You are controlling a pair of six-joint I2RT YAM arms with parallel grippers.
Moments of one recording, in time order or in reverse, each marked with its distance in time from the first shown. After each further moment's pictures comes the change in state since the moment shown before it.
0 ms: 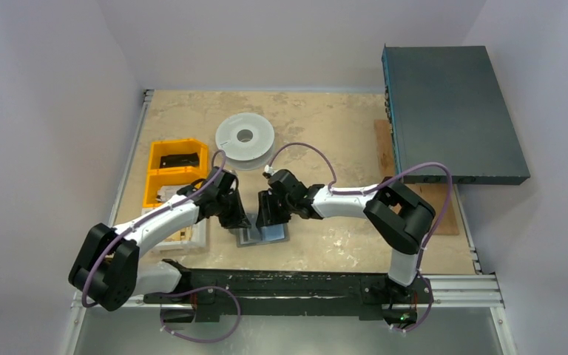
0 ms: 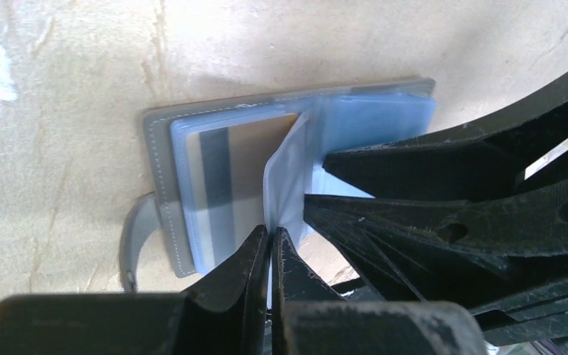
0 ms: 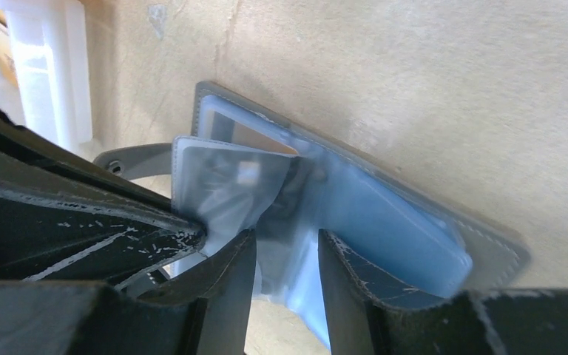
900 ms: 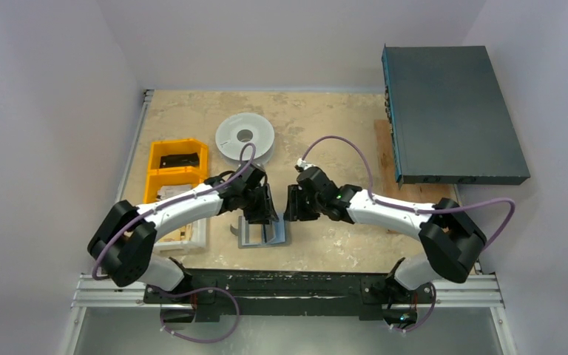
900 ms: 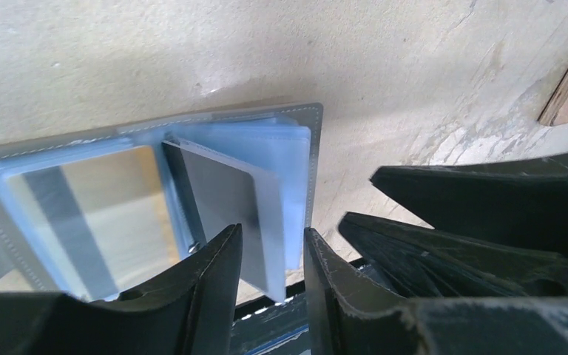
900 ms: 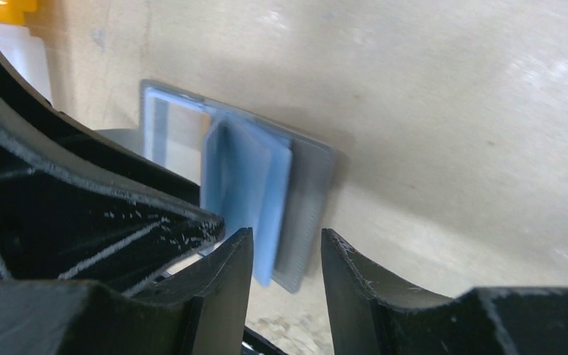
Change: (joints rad) left arm -0.213 0.150 0.192 0.021 -0.060 -0.106; right arm -0.069 -0.343 -0.146 -0.212 0.165 -0.011
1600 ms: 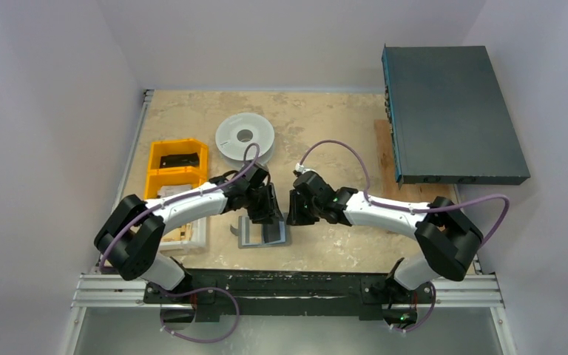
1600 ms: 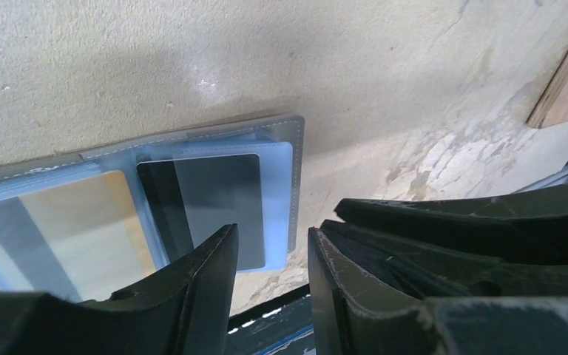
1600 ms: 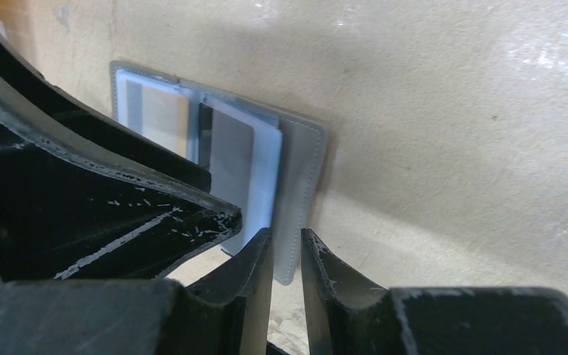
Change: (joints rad) left arm -0.008 0.089 0.012 0.077 0.040 -0.021; right arm 0.019 -0.011 -0.038 -0.029 0.034 0.023
